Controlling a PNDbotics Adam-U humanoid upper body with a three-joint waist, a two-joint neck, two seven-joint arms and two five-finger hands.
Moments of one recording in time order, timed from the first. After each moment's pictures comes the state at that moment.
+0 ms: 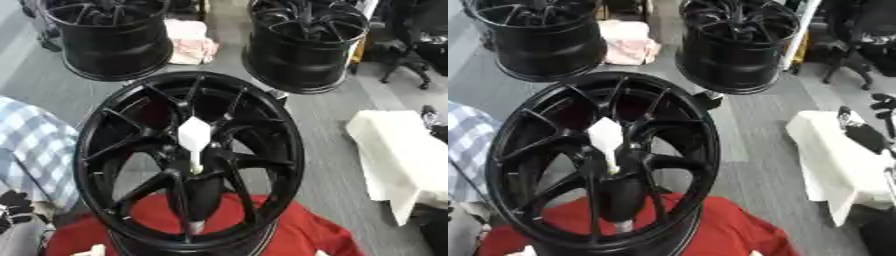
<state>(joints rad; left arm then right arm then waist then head) -0.12 0.27 0.44 -1.17 -0.02 -0.20 -0.47 -0.24 -0.38 -0.16 -1.35 0.40 0.11 -0.29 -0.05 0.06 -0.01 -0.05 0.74</state>
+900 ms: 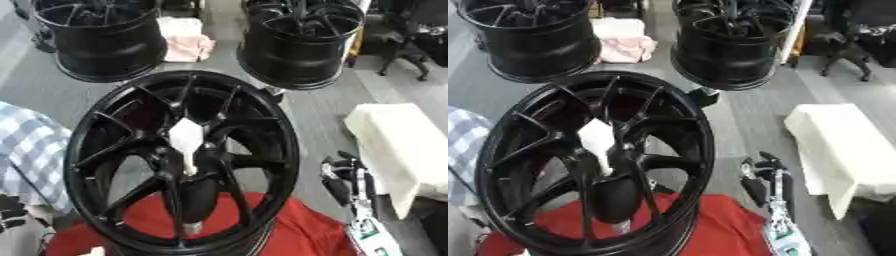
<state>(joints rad) -0.13 0.26 0.44 -1.16 -0.01 -0.21 -0.48 -0.24 -0.13 0.06 -1.11 0.26 -0.13 -0.48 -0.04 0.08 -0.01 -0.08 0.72</state>
